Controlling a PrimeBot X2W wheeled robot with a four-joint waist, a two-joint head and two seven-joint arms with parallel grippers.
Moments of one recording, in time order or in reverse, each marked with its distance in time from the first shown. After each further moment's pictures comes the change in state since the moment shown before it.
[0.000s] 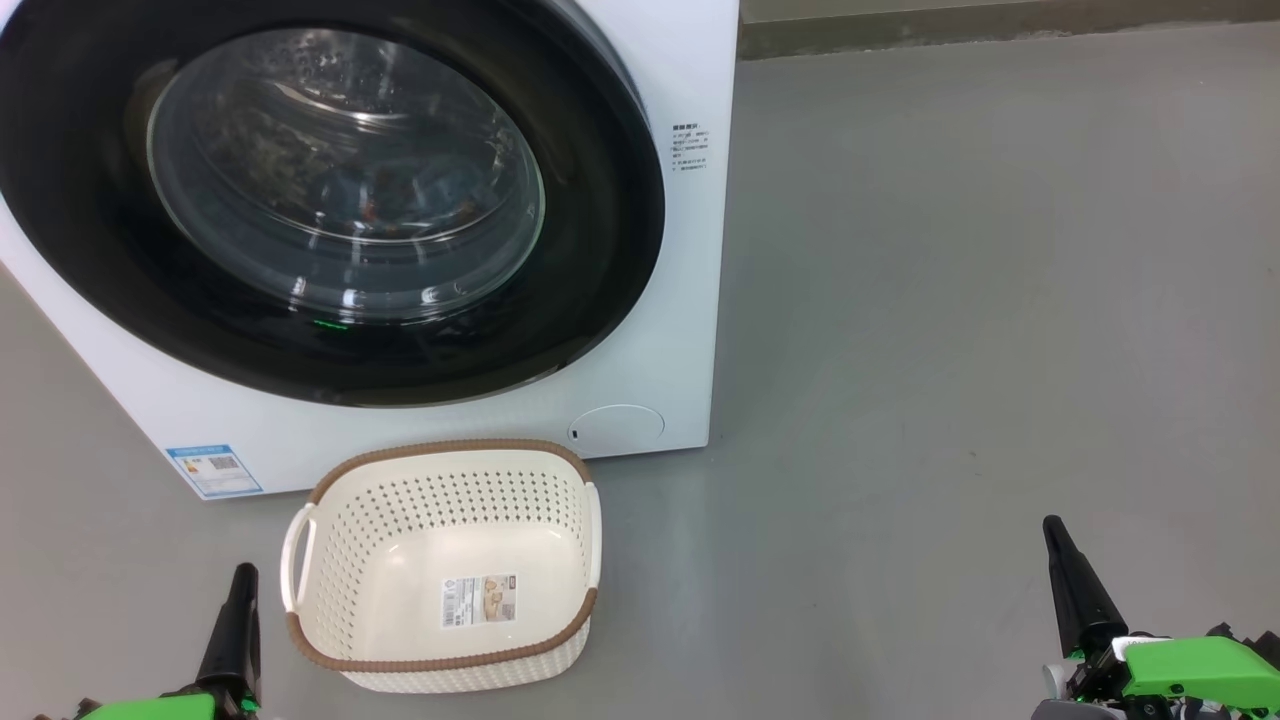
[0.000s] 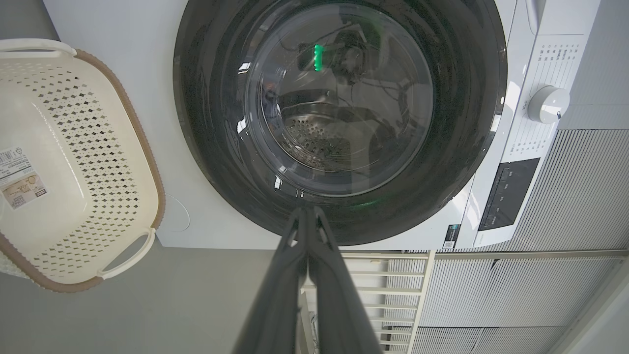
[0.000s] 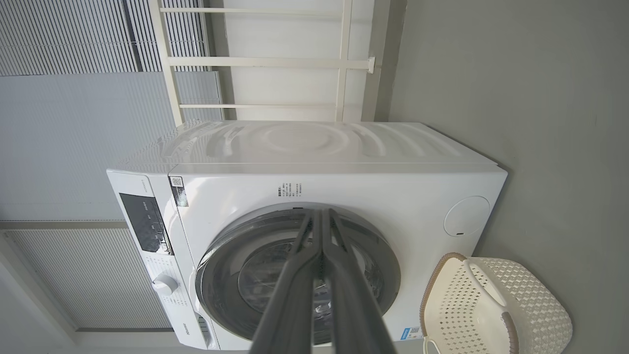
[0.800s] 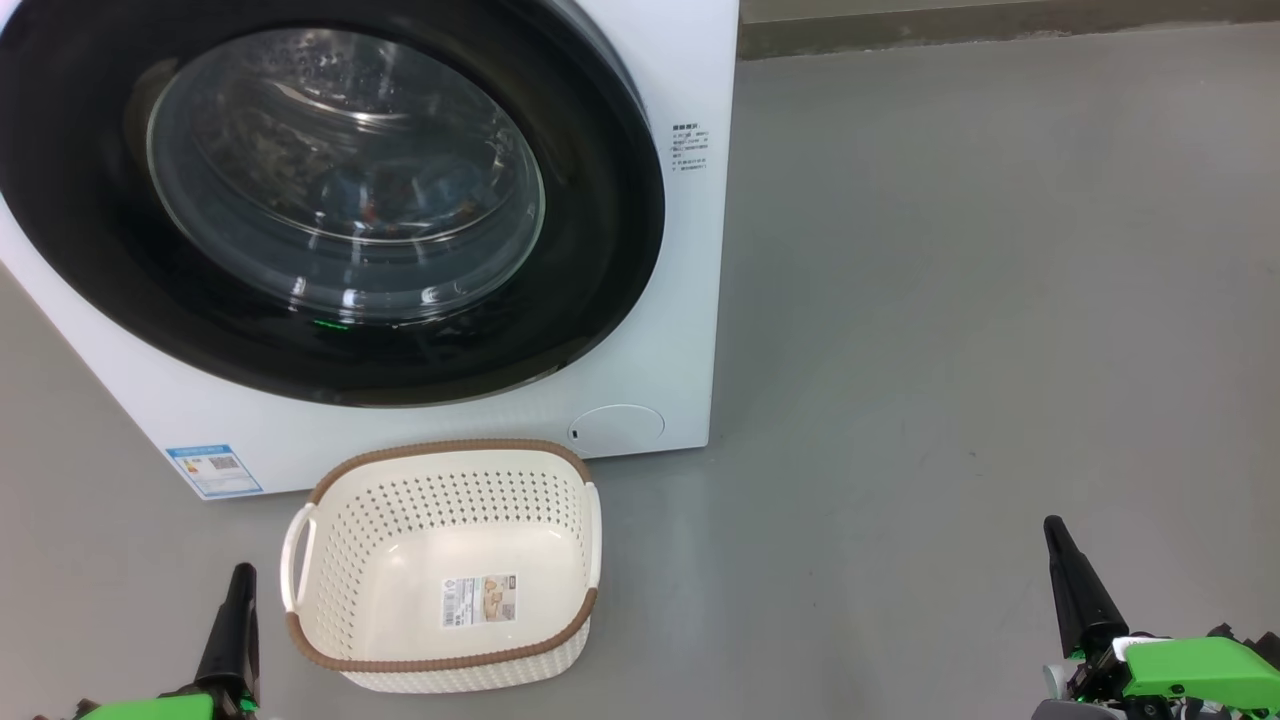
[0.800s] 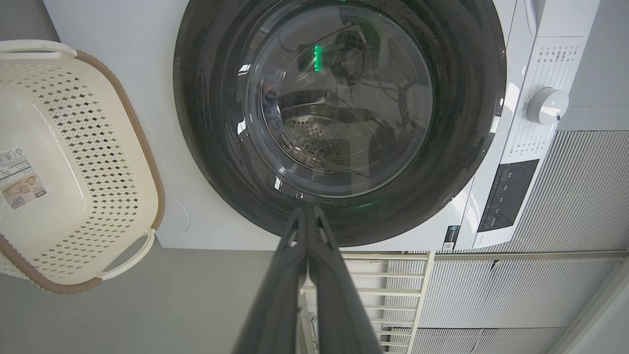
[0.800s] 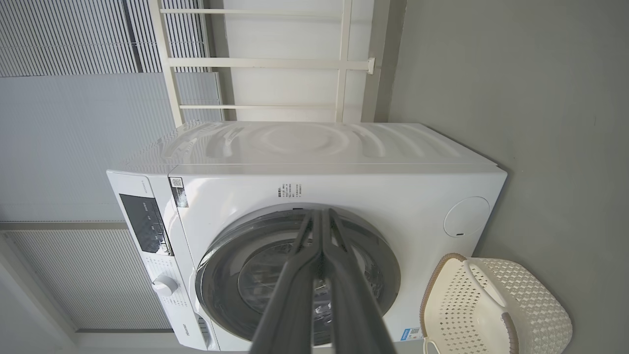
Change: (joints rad) left arm 0.000 -0.001 0.004 0.000 0.000 0.000 0.000; right arm 0.000 0.003 -0.005 0.000 -0.003 0.000 0.001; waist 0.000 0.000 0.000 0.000
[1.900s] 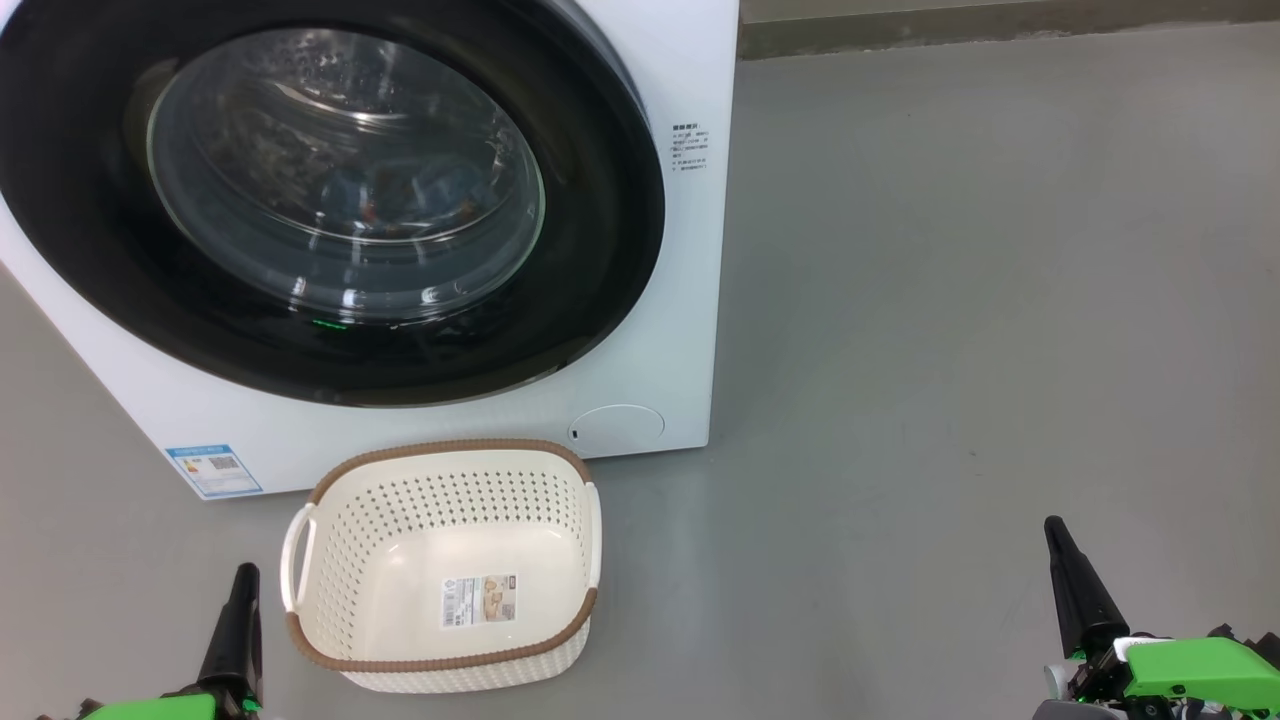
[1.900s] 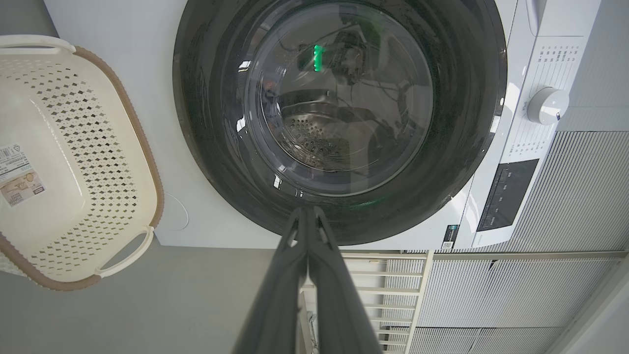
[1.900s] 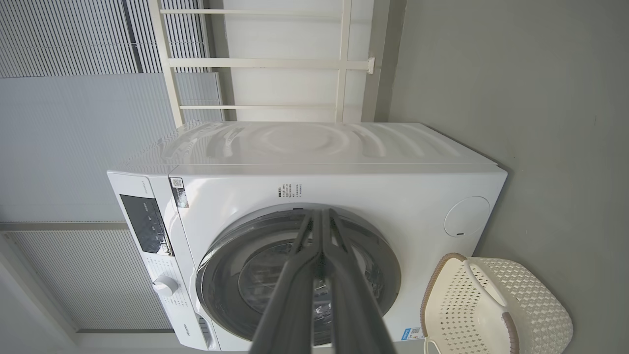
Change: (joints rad) left arm 0.000 -0.007 0.005 0.000 0.001 0.000 0.007; right arm 0.000 0.003 -0.007 0.000 -0.001 0.000 0.007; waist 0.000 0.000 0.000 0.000
